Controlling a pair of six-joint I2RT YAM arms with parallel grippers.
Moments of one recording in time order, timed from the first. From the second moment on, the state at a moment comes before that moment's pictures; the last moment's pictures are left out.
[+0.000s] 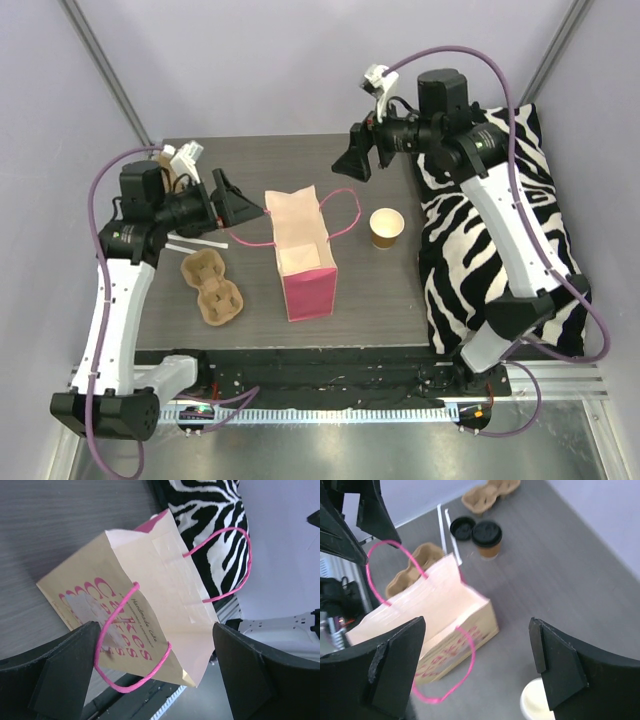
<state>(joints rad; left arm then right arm) -0.06 1.06 1.27 -0.73 0.74 -0.46 0.46 1.62 2.05 -0.85 -0.62 -0.11</state>
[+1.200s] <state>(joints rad) 0.46 1.39 1.35 -1.20 0.57 0.28 0.71 2.05 2.33 -1.05 -0.41 -0.77</state>
